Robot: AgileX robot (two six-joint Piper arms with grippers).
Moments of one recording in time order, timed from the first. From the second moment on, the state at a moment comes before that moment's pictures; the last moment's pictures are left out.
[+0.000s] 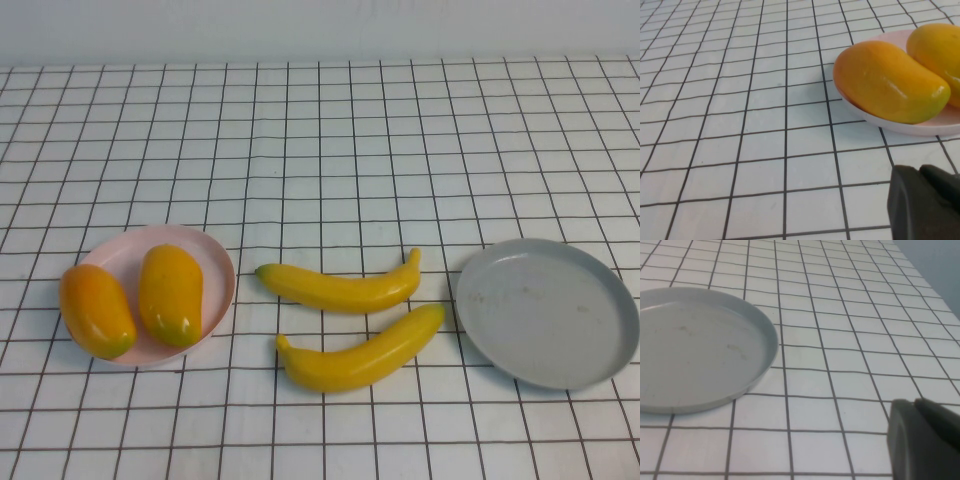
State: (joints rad) right arm -0.11 -0.01 0.03 -0.03 0.35 -0.11; left arm -0.02 -0.01 0.03 0.02 0.37 0.11
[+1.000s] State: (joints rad) right arm -0.11 -0.01 0.03 1.12 0.16 -0.08; left arm -0.02 -0.01 0.03 0.02 0.37 0.11
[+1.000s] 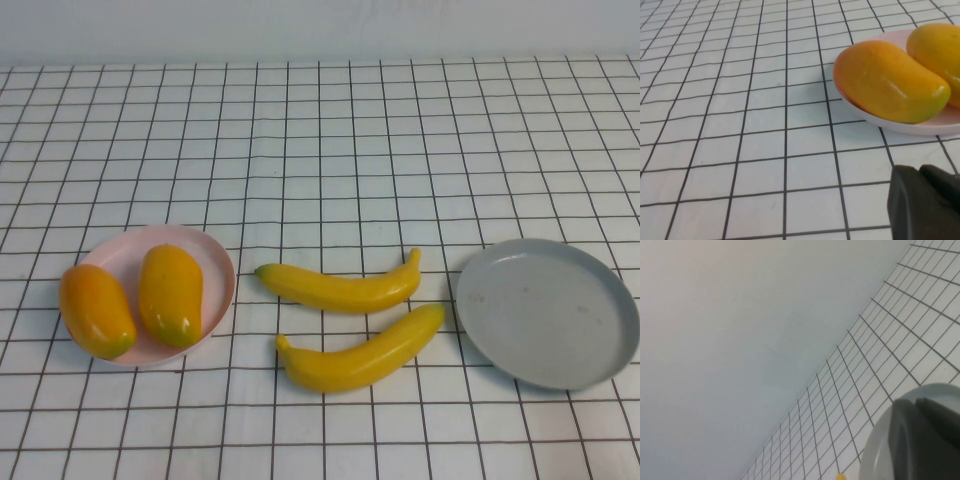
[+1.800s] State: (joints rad) right arm -0.11 0.54 -0.38 0.81 0.51 -0.39; left arm -0.02 -0.01 0.03 0.02 0.37 0.11
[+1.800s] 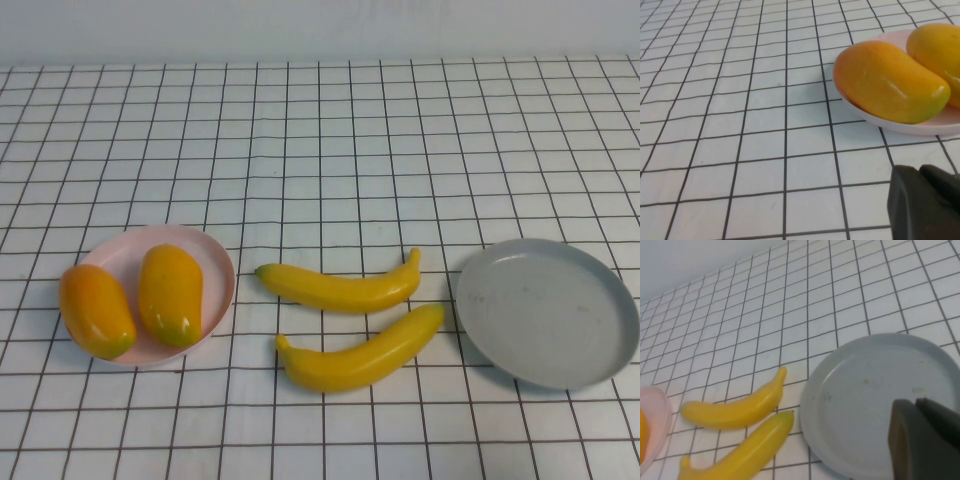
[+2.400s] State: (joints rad) right arm 0.10 1.16 -0.94 0.57 0.96 -0.58; left arm -0.02 -0.01 0.03 0.02 0.37 0.11
